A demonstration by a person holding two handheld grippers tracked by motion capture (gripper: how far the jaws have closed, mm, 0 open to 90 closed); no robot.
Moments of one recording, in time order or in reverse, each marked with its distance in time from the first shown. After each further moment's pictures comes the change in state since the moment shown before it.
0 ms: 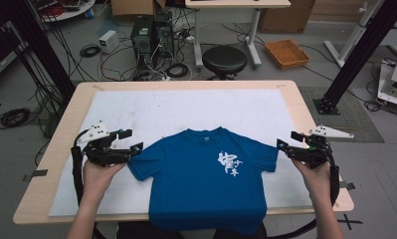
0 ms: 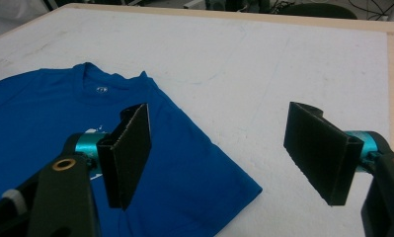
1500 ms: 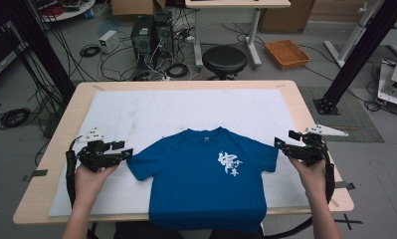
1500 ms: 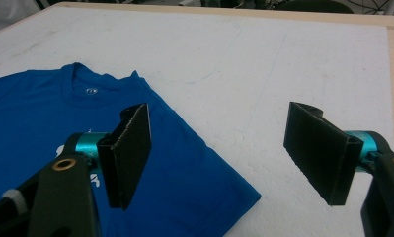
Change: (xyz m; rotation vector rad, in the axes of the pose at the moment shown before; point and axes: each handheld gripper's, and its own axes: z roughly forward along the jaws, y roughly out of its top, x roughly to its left) left arm 0.034 -0.041 -0.007 0.181 0.068 -0.166; right arm -0.003 -0.001 0.012 0.008 -0.017 0.013
